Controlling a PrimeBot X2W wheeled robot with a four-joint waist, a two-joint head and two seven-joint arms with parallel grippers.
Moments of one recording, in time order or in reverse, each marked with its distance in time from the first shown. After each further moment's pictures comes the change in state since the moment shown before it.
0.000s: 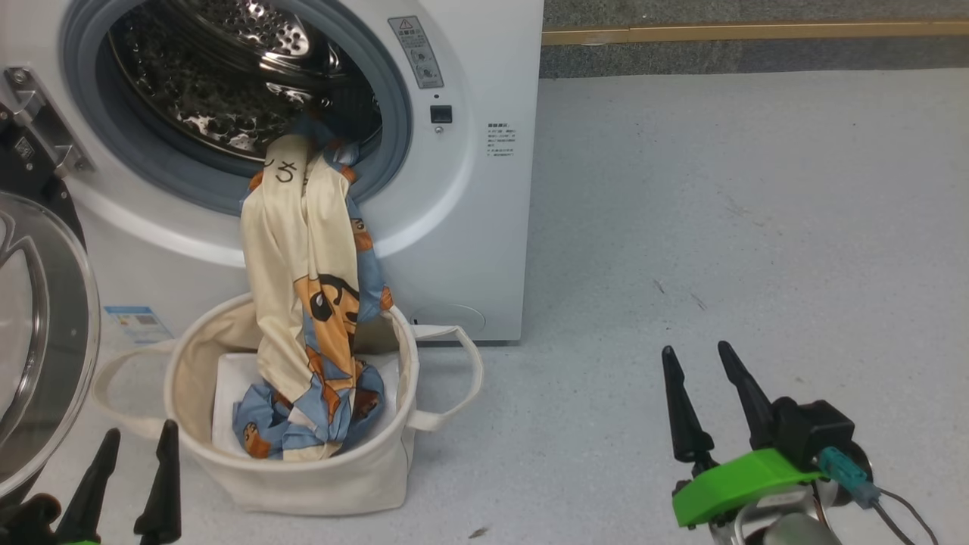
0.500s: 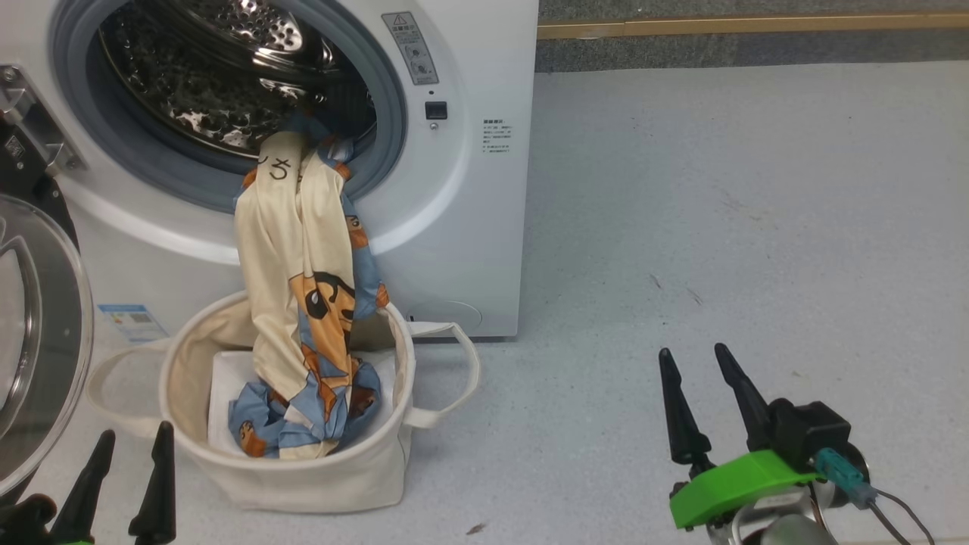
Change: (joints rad) left arm -0.001 0.008 0.000 0.010 0.000 -0.002 0.000; right arm 0.000 0.003 0.005 0.006 0.000 0.000 0.000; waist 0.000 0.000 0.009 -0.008
